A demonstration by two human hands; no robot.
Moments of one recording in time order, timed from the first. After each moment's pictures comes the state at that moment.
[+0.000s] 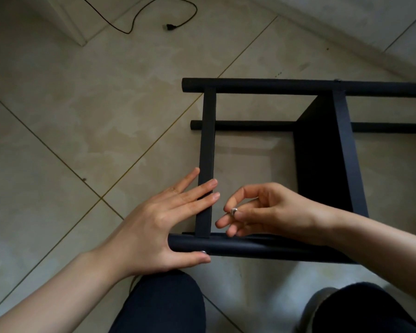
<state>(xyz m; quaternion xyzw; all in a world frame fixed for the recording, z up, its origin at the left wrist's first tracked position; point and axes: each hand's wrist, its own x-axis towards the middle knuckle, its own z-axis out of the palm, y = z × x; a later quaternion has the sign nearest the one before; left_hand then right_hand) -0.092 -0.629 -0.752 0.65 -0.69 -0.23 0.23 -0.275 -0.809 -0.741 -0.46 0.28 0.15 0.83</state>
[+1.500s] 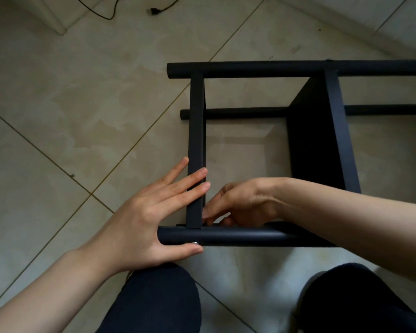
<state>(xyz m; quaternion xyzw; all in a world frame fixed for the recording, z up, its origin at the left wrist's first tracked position) -0.094 -0.628 -0.752 0.65 -0.69 -0.23 0.23 -0.233 -0.800 -0.772 -0.42 0.32 0.38 0.76</state>
